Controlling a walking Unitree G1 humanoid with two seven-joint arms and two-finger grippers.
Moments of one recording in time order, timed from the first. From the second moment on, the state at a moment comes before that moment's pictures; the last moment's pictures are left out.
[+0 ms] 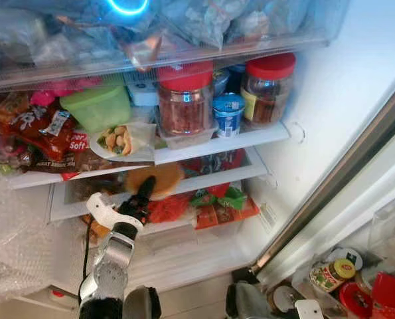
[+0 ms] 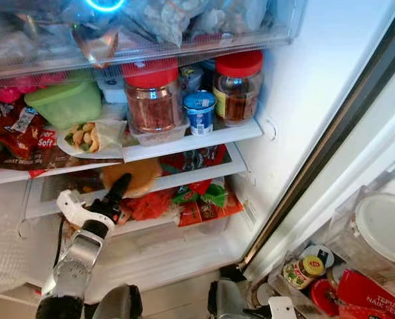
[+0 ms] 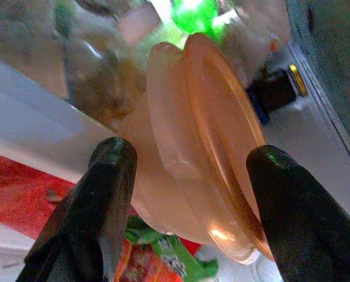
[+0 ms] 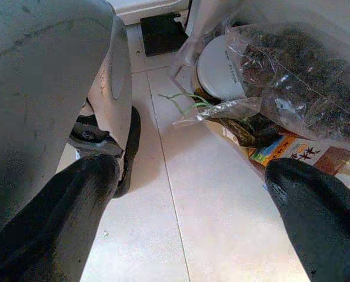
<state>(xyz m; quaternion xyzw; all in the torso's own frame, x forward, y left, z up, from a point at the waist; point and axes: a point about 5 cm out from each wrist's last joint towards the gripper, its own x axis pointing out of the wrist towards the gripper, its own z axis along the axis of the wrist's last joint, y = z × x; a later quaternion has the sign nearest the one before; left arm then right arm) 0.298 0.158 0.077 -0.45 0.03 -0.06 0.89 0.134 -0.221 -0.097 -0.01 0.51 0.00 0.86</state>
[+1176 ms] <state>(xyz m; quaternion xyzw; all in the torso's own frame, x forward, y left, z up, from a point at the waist) 0.320 0.176 0.089 -0.46 -0.01 -0.02 0.89 0.135 -0.221 -0.097 -0.02 0.50 0.00 0.86</state>
